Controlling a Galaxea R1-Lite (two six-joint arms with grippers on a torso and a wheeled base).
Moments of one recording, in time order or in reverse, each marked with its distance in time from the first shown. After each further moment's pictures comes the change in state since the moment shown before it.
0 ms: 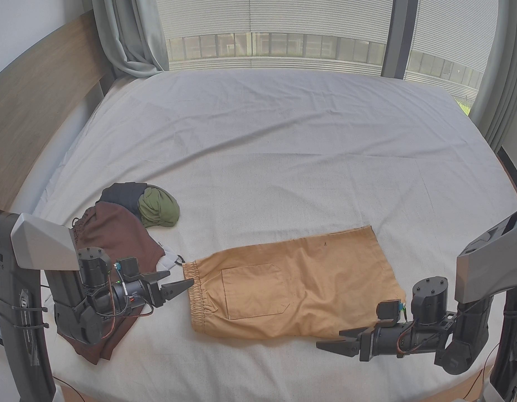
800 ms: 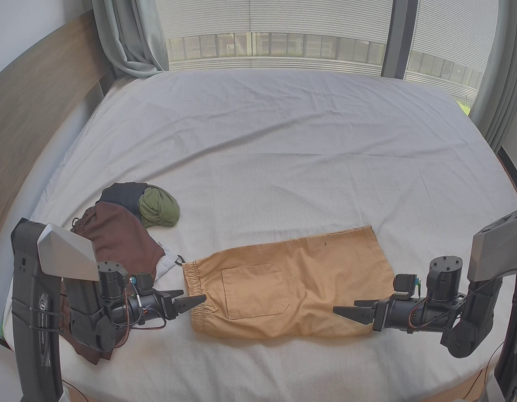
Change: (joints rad) left arm -0.053 0.131 -0.051 0.001 -0.009 -0.084; right arm -0.133 -0.014 -0.063 -0.001 0.021 -0.006
